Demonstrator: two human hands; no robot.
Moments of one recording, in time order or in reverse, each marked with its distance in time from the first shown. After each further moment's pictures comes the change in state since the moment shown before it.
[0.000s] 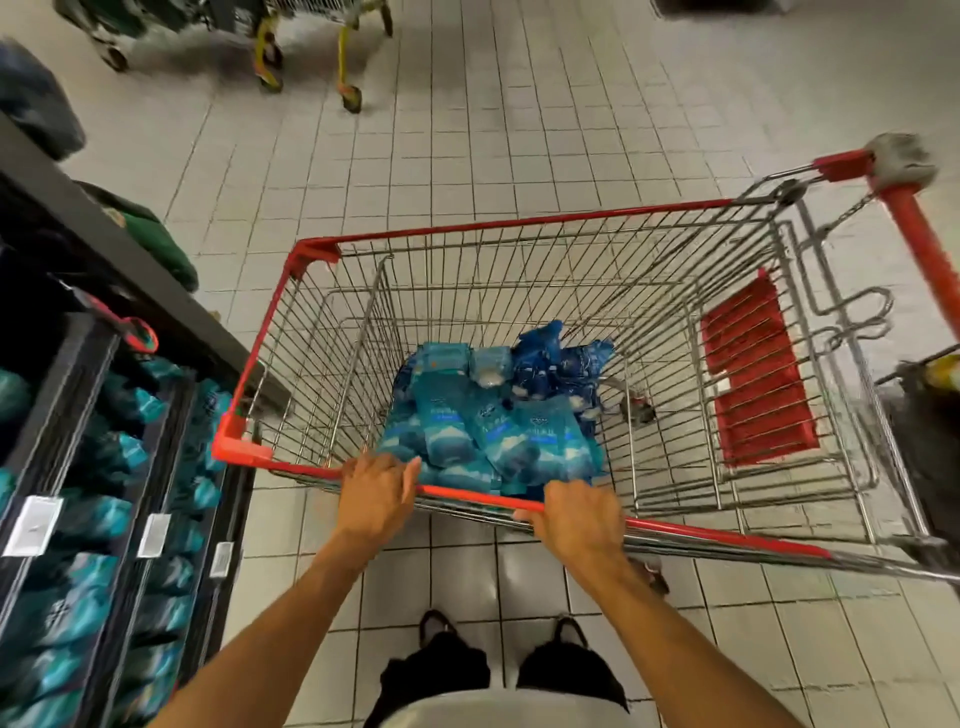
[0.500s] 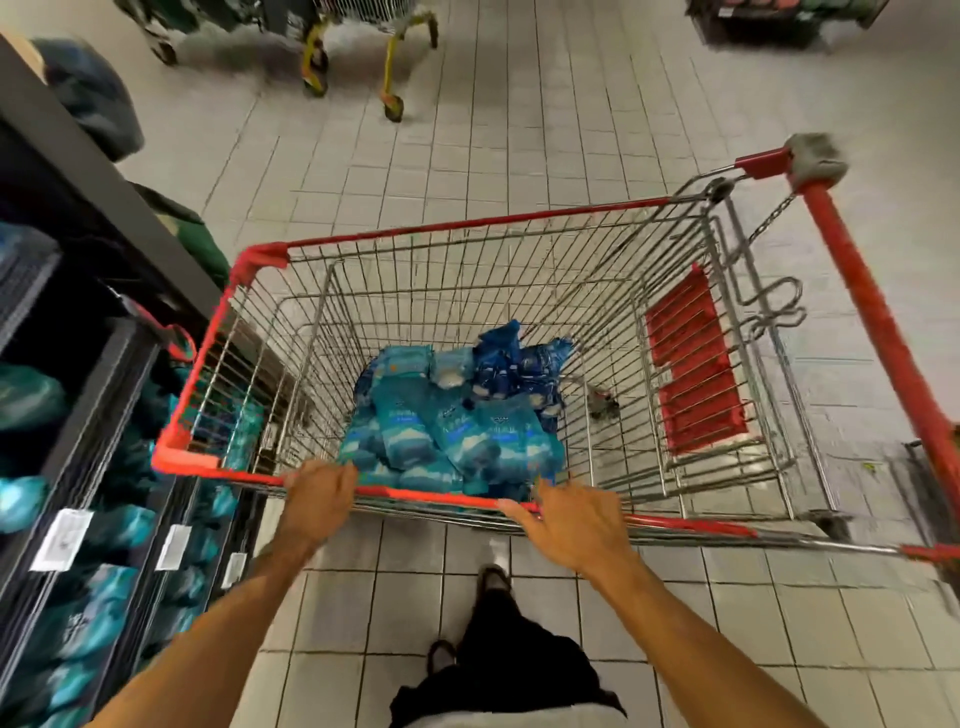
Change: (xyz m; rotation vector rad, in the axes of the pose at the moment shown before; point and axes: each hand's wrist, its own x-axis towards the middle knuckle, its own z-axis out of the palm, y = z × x) left_hand 0.044 -0.130 -0.027 -0.270 0.032 -0.278; right_hand 0.067 -0.050 -0.046 0.077 0.196 -0.268
